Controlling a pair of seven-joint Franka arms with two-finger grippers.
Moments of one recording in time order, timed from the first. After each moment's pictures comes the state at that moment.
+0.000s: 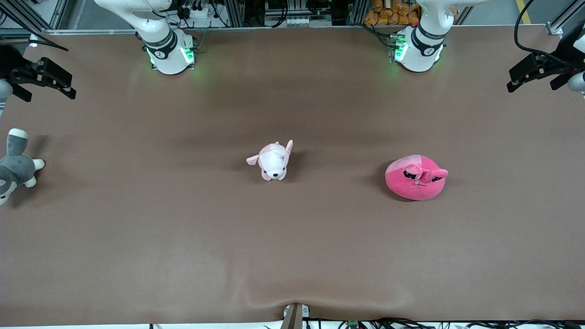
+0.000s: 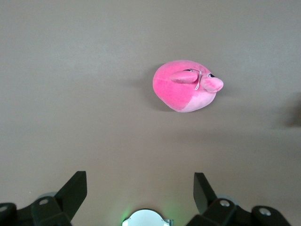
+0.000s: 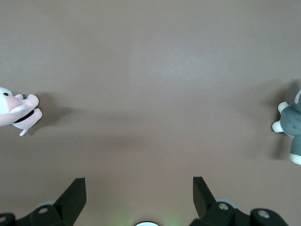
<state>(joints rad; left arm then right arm) 0.02 -0.17 -0.06 -1.65 0.03 1.49 -0.08 -0.05 -0.08 0.08 -1.51 0.00 1.42 -0.03</state>
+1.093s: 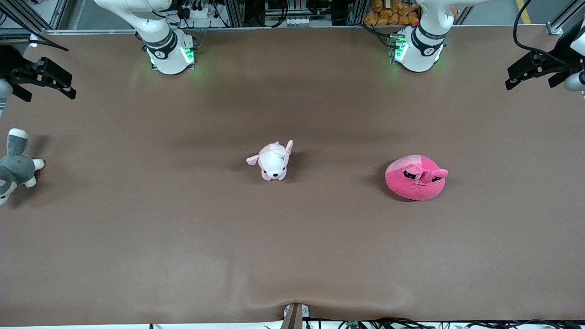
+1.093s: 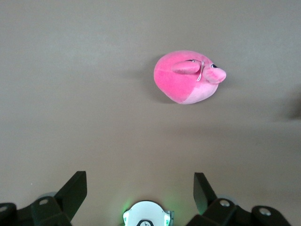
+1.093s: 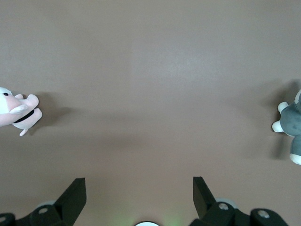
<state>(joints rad) 0.02 -0.16 -0.06 -1.65 0.03 1.45 -0.08 -0.05 -0.08 0.08 -1.51 0.00 1.42 -0.03</state>
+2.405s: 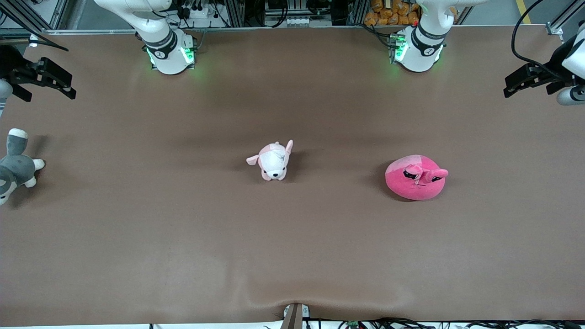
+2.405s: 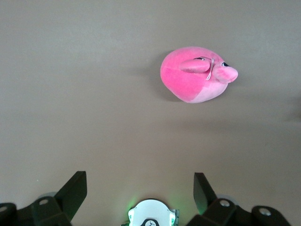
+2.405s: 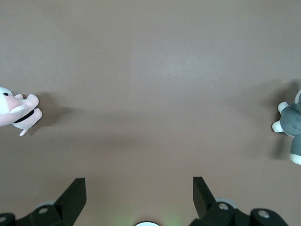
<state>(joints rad) 0.02 -0.11 -0.06 -1.63 0.06 1.45 -0.08 -0.05 -0.08 0.08 -1.51 0.00 1.42 -0.03</state>
